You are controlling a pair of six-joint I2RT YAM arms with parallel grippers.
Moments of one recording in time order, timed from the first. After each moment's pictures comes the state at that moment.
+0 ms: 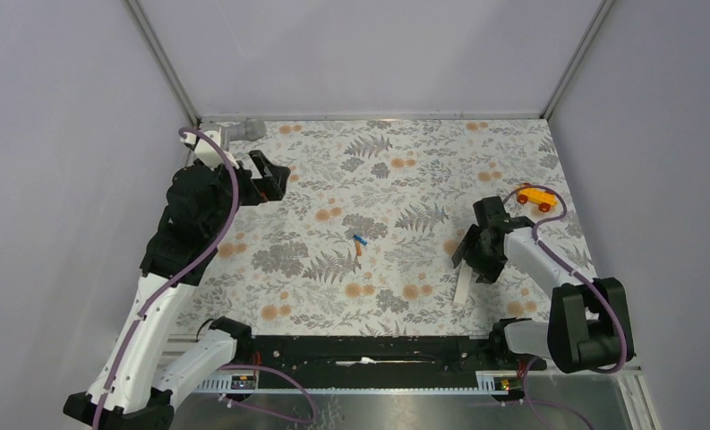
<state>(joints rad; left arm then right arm) -0.33 0.83 1.11 -0.47 -0.02 -0.37 0.17 1.27 0.69 -0.76 0.04 0.76</state>
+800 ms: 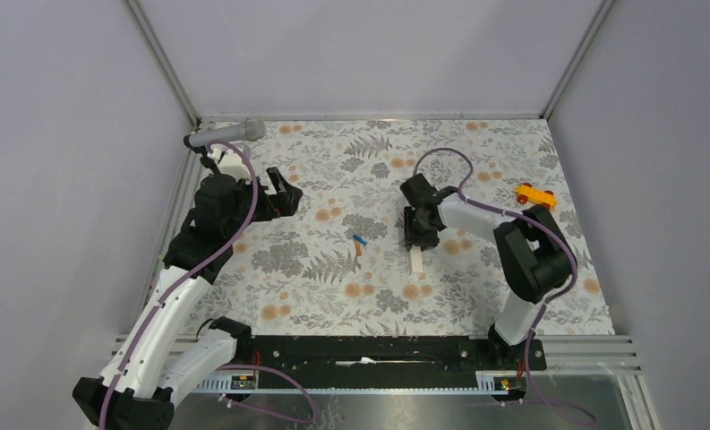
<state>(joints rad) -0.33 0.85 0.94 -0.44 0.03 -0.43 0.54 1.72 1.04 -0.60 0.04 0.57</state>
